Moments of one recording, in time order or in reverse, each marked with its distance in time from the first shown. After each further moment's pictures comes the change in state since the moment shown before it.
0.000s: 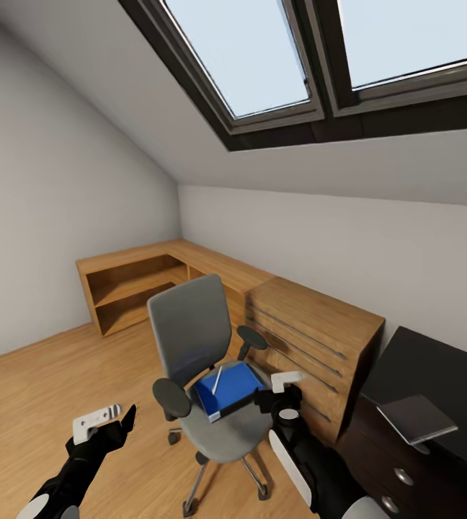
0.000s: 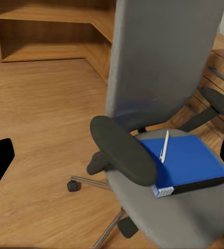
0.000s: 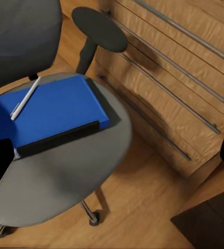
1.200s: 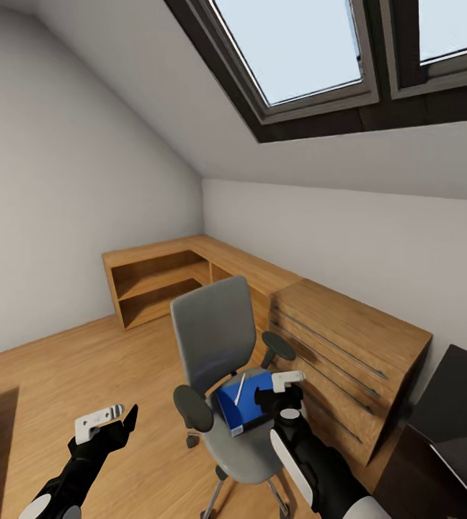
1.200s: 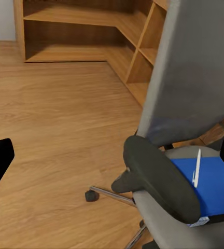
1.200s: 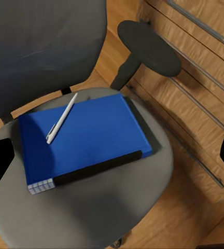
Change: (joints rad) left arm 0.000 -0.005 -0.006 0.000 -0.002 -0.003 -0.004; right arm 0.000 -0.005 -0.002 -0.004 0.000 0.000 0.005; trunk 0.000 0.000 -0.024
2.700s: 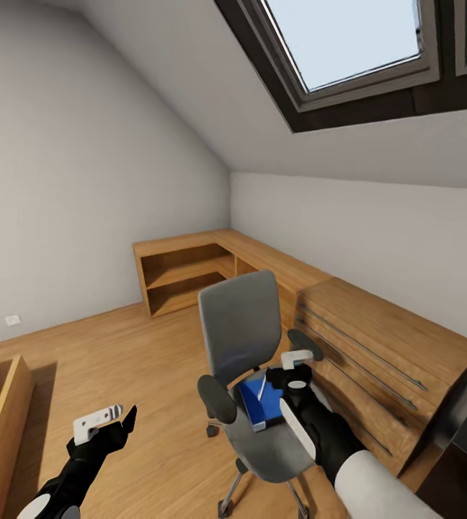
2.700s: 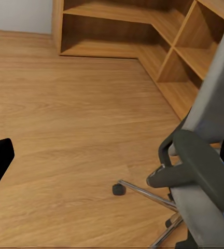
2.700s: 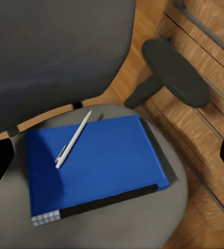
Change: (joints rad) left arm 0.000 0.003 0.004 0.001 0.001 0.015 0.008; right arm -0.158 -0.031 -0.025 0.149 -0.005 0.001 0.021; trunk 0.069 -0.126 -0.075
